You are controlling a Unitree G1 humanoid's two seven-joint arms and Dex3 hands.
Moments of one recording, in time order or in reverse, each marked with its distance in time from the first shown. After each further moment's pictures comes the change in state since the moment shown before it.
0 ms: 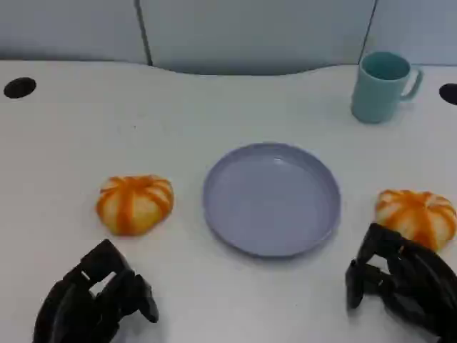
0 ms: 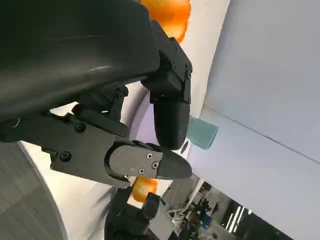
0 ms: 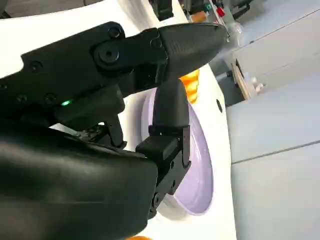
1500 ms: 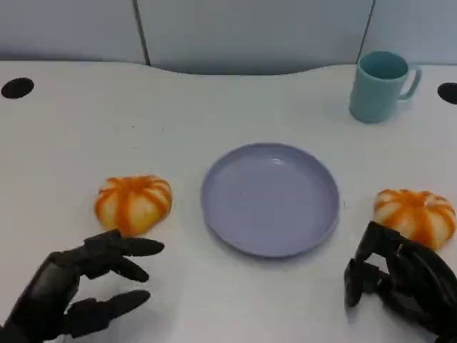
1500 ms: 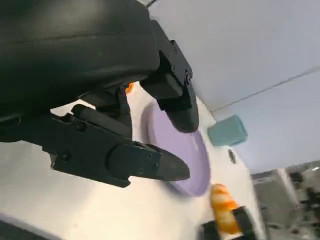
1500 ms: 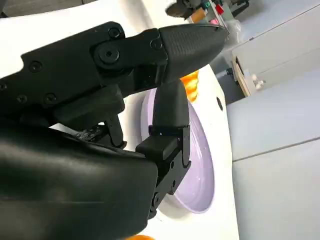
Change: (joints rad) left arm -0.080 0.172 -0.025 0.147 0.644 -0.755 0.198; right arm 0.001 0.003 0.004 -0.019 0.001 0.027 -0.017
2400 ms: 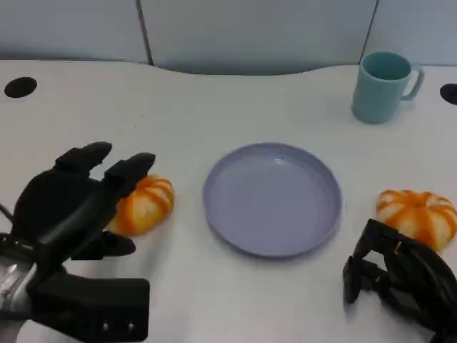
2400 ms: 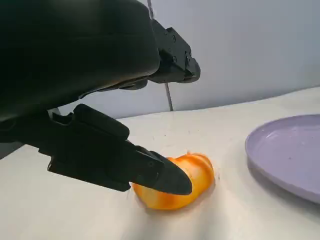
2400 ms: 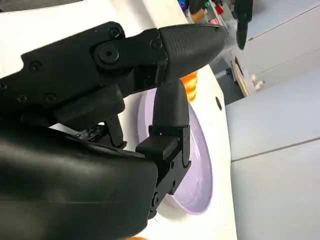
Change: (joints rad) left arm -0.199 0.255 -0.273 -0.351 0.860 0.524 0.377; right arm -0.021 0.005 0.001 0.033 -0.001 -0.021 -0.009
